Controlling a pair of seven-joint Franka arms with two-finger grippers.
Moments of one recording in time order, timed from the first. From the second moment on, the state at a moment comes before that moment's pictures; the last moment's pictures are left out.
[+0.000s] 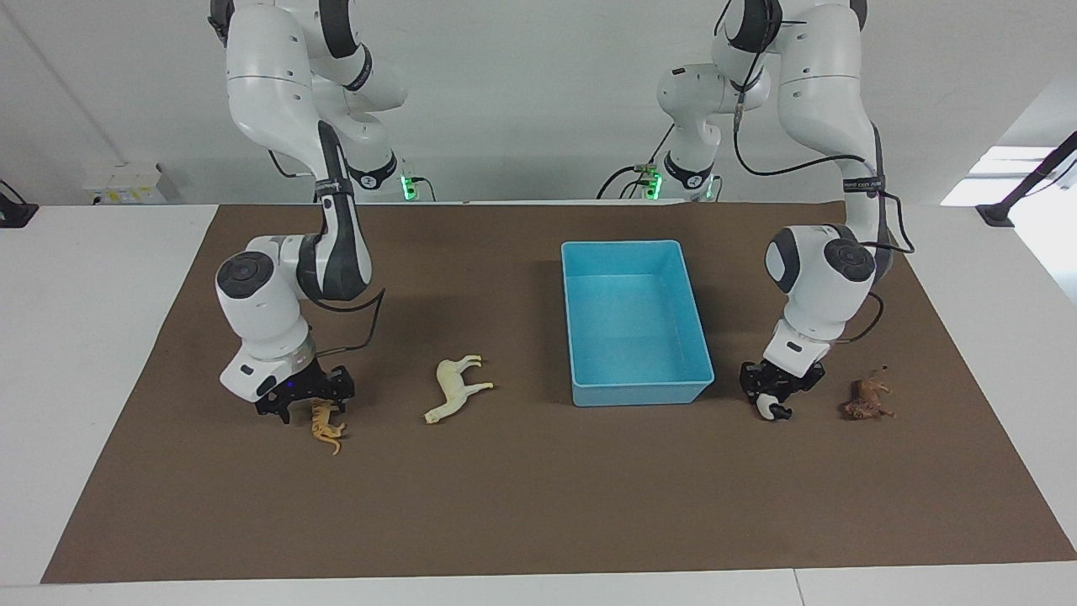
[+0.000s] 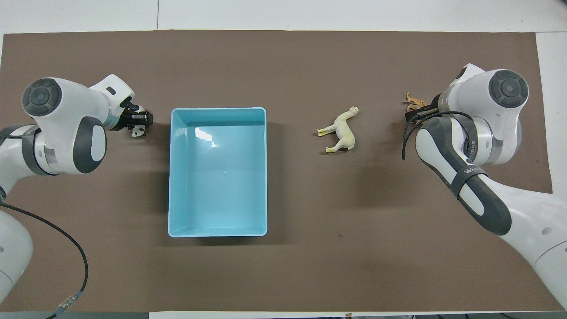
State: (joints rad) left arm 0.02 0.40 -0.10 -1.87 0.03 2.37 -0.05; right arm 0.07 0.46 -0.07 -1.86 -0.01 2.46 -0.20
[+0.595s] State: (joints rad) left arm -0.05 0.28 -0.12 -1.61 0.03 1.87 -0.33; right arm 0.07 0.46 -0.07 -1.86 -0.01 2.48 -0.20
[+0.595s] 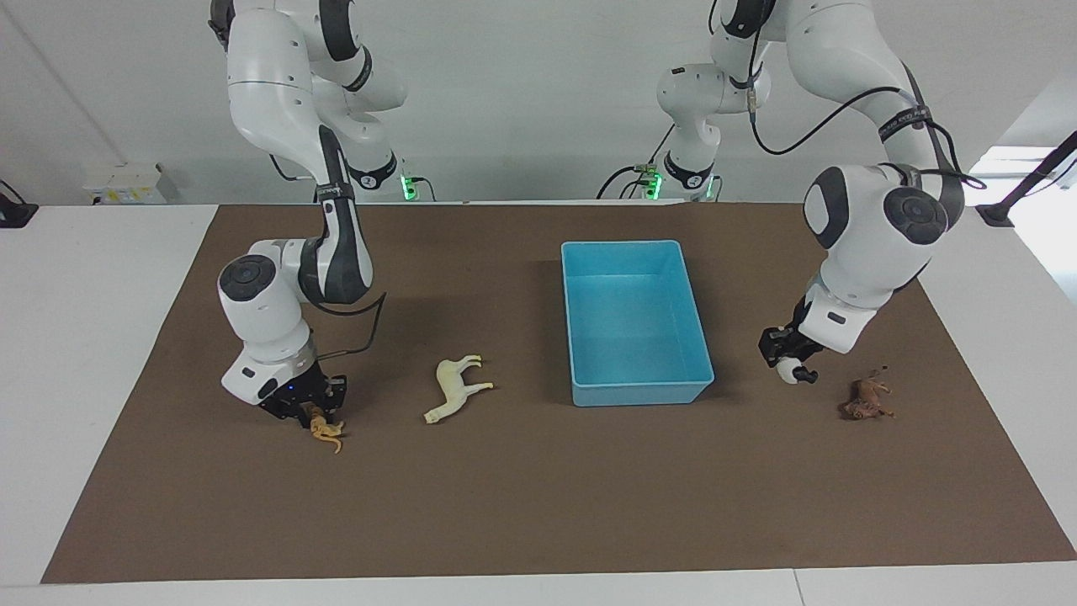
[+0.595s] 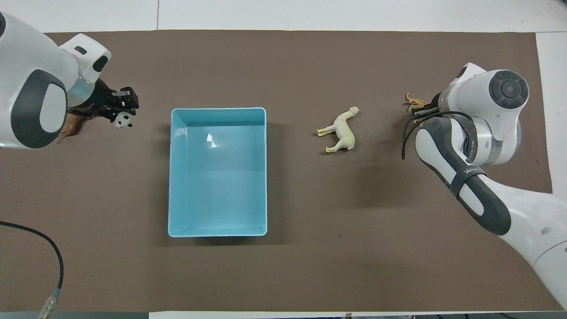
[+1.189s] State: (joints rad) left arm -0.31 0.22 -0.13 -1.81 0.03 1.94 -0.69; right arm 0.08 0.45 -0.07 -1.83 -0.01 2.46 -0.20
